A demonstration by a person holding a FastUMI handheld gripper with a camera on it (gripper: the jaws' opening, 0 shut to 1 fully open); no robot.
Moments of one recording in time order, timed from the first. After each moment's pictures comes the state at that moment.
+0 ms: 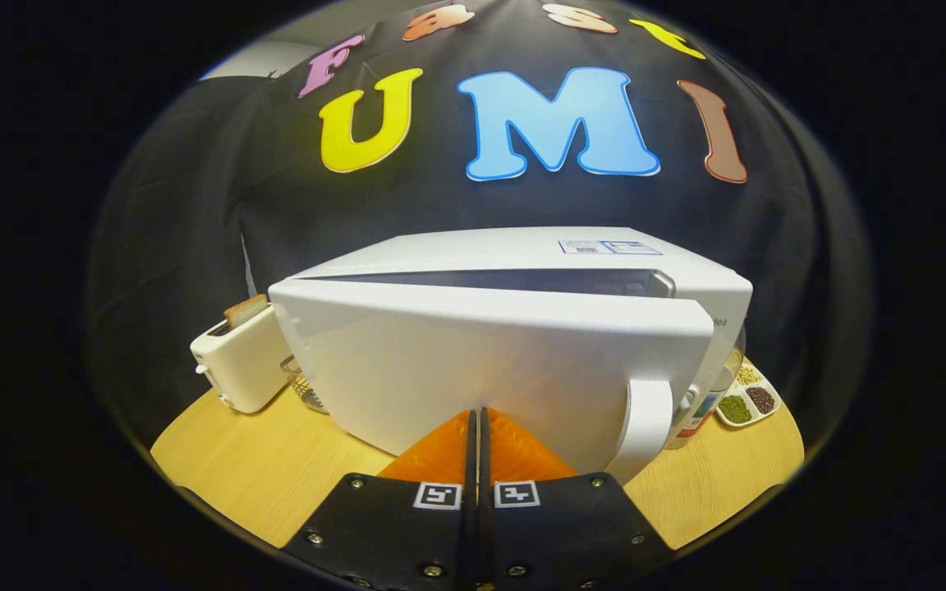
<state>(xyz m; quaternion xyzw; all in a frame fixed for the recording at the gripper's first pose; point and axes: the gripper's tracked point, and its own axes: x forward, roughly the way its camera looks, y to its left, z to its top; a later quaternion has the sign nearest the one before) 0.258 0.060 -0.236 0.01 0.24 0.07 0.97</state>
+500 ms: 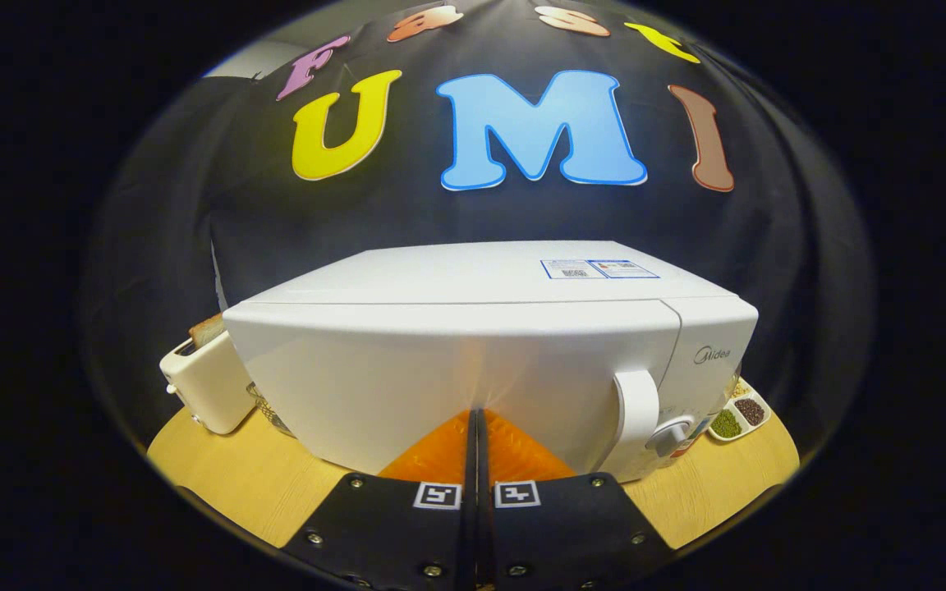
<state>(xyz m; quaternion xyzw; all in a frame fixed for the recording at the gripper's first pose) 0.285 0.054 -0.220 0.01 0.23 0.03 0.97</state>
